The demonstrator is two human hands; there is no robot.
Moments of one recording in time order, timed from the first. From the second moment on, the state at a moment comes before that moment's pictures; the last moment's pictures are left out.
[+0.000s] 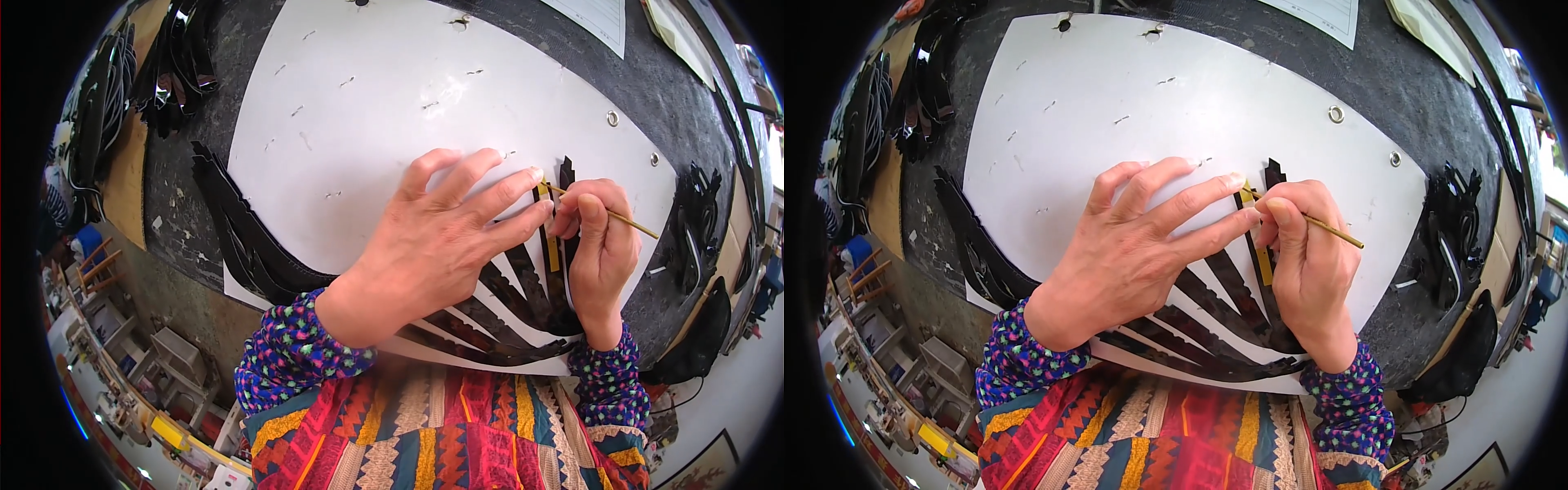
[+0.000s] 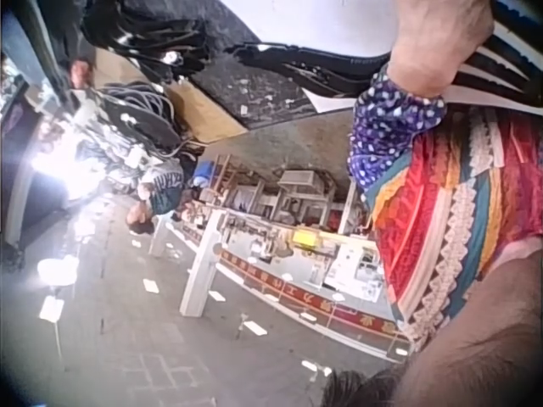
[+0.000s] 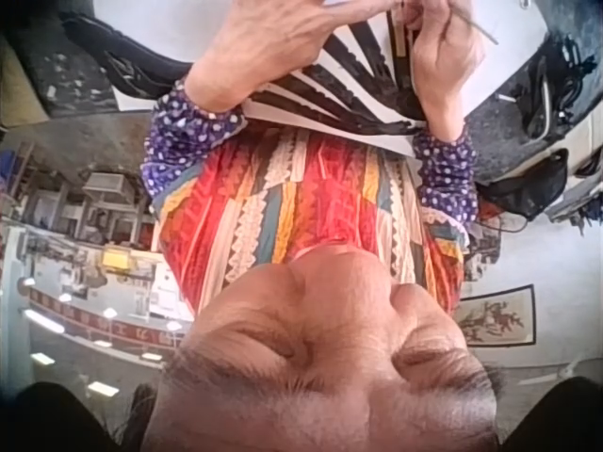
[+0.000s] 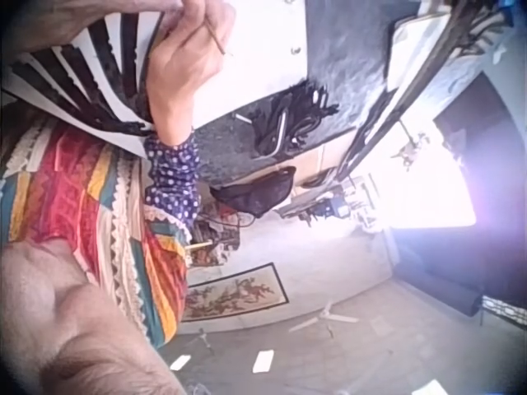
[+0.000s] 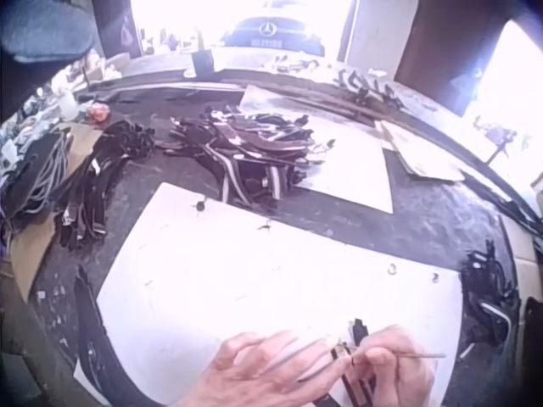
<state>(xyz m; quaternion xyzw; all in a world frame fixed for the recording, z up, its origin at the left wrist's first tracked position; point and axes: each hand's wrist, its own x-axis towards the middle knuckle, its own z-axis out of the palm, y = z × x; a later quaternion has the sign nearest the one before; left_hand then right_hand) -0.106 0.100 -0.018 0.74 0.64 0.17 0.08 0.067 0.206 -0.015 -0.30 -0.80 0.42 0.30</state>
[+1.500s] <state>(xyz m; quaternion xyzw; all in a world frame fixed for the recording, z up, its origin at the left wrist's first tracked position) -0.096 0.050 0.004 0.74 0.64 0.18 0.10 0.094 0.140 0.004 -0.42 -0.74 0.44 0.30</state>
